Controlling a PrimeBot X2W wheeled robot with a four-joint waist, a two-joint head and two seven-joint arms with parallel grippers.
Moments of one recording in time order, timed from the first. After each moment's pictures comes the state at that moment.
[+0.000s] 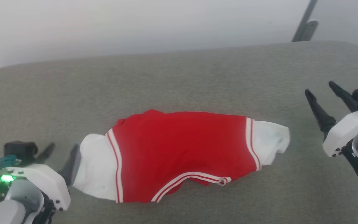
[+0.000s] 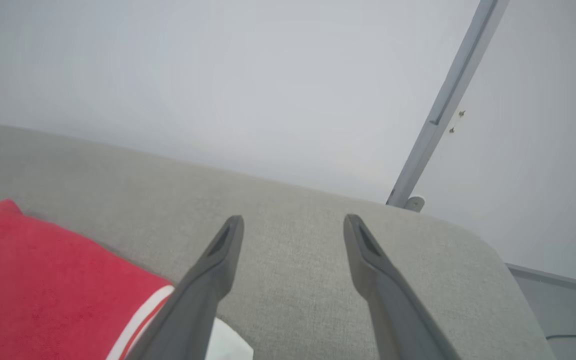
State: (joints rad) left arm -0.18 0.68 -0.38 0.11 -0.77 0.15 0.05; right arm -0.48 -0.54 0.33 0.39 0.52 0.13 -0.03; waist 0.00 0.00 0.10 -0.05
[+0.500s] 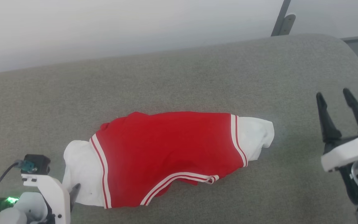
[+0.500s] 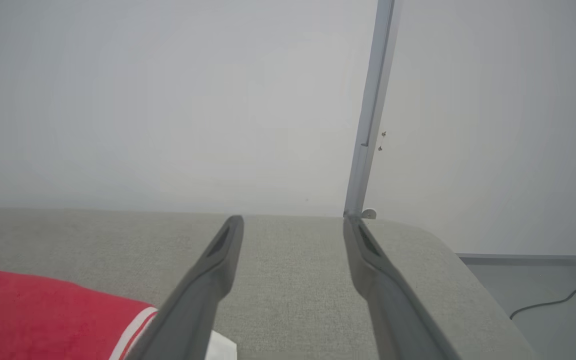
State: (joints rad) left arm -0.17 0.72 -0.48 0.17 -0.85 0.19 0.40; right arm -0.26 -0.32 0.01 0.18 0.33 0.13 -0.15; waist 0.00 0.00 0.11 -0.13
